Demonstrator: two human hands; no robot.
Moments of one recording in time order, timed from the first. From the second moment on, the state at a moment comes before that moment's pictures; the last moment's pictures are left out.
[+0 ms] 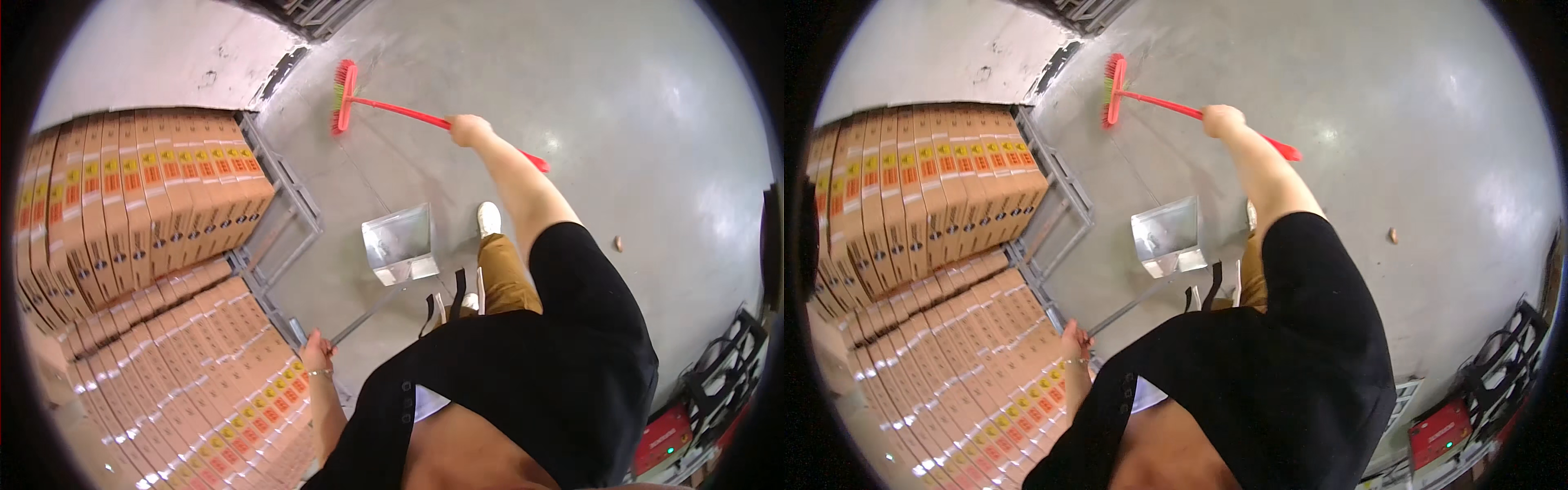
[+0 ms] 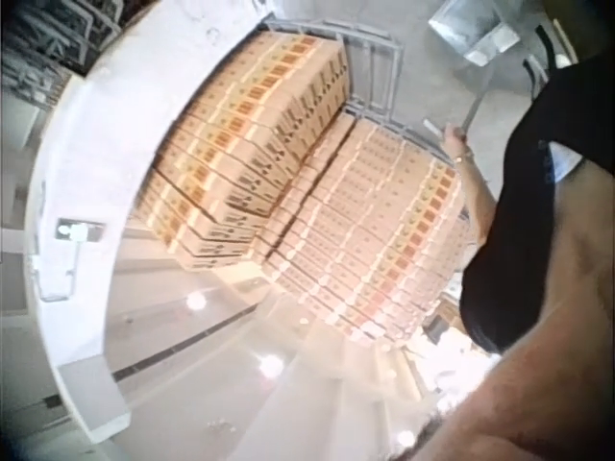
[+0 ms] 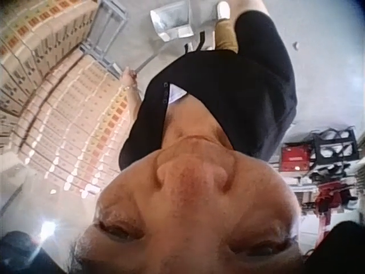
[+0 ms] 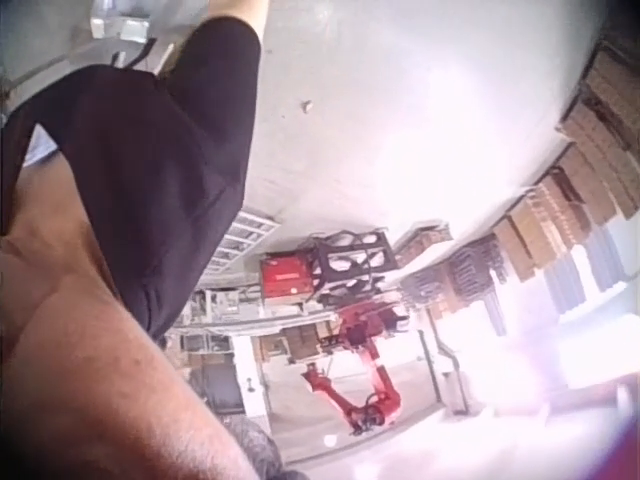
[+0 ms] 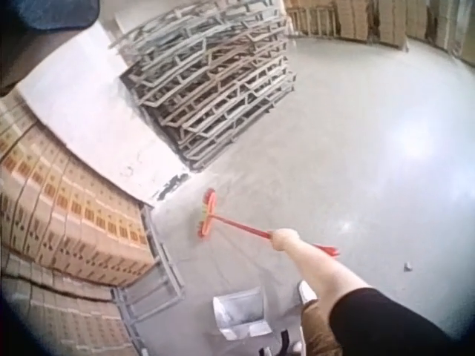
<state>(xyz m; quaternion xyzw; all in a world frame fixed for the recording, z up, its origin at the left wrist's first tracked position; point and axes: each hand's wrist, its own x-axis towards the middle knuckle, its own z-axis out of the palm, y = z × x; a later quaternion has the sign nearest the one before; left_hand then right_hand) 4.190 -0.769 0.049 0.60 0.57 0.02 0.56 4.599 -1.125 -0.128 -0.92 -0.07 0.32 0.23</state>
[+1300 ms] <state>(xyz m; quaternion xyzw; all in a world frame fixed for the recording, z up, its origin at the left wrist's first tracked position) 4.699 -1.004 0.019 0.77 0.24 -0.23 0.55 4.188 -1.525 0.161 -0.65 0.63 0.31 0.31</state>
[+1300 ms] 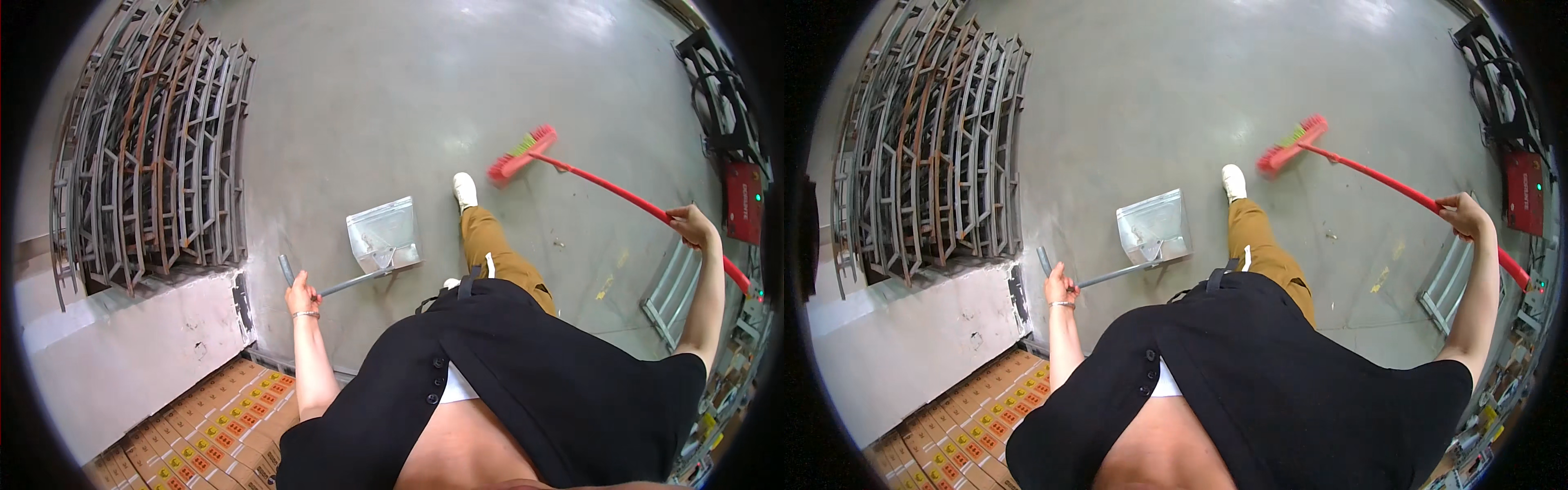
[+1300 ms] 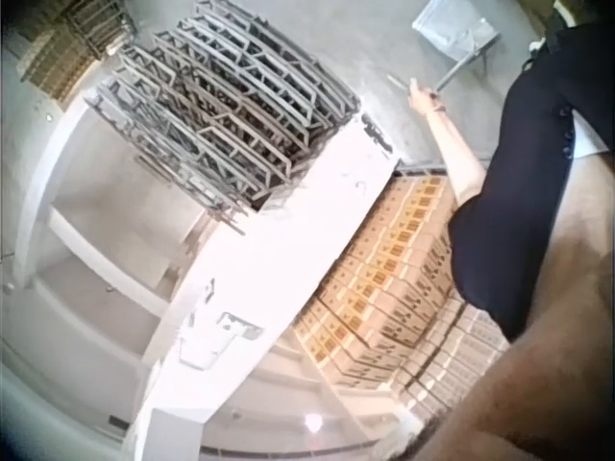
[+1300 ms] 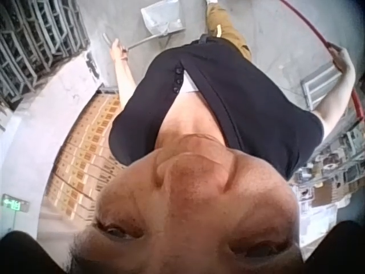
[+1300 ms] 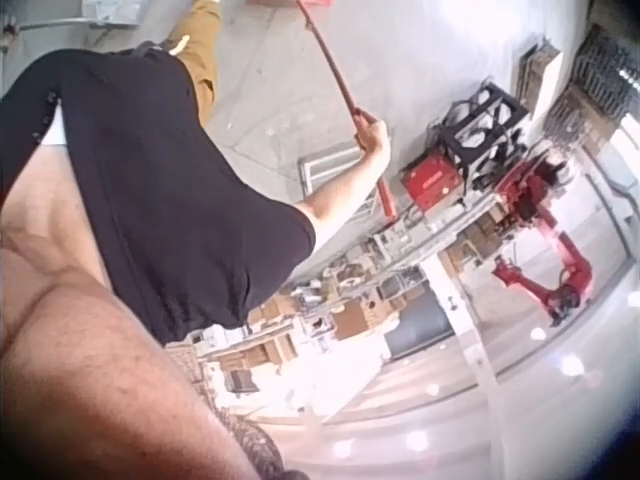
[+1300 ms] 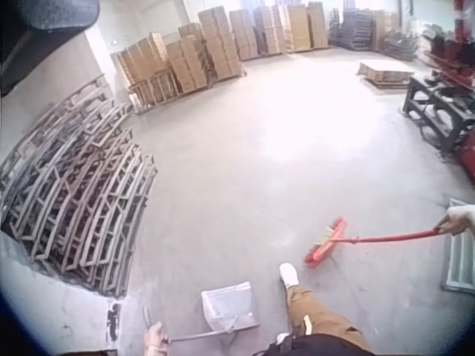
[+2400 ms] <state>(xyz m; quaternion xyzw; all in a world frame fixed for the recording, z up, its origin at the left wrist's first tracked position) 5.156 -1.481 0.012 0.80 0.15 -0.28 0.51 4.548 -1.799 0.120 -0.48 0.72 0.31 0.41</state>
